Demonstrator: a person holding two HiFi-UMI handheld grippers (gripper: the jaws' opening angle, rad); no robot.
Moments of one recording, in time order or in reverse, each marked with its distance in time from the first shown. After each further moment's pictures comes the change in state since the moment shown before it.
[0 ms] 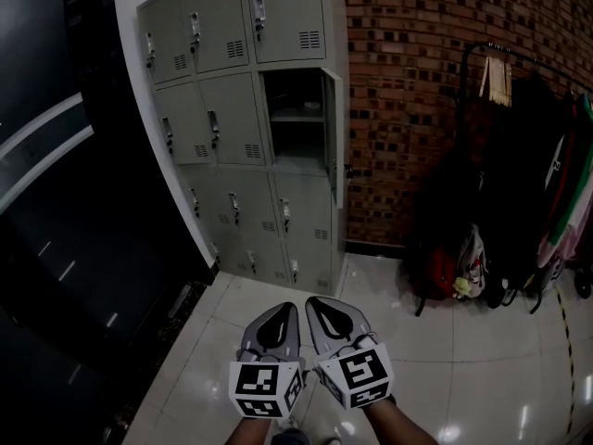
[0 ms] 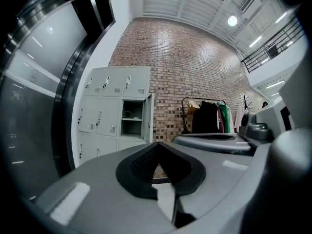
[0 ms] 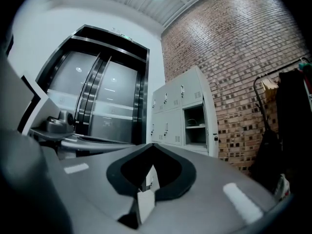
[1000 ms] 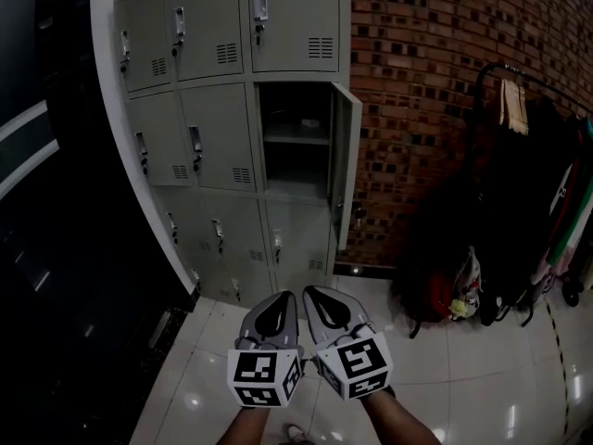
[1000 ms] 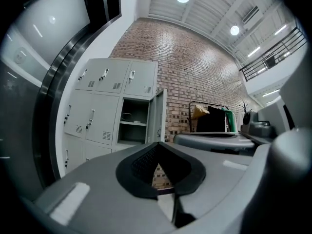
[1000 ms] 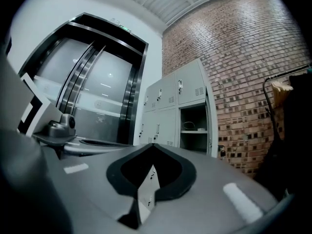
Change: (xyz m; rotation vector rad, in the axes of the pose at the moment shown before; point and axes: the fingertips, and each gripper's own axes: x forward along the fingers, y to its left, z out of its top) left arm 0.160 0.116 0.031 -0.040 -0.048 -0.091; right arm 0.181 -0.070 0.014 -0.060 0.001 -0.083
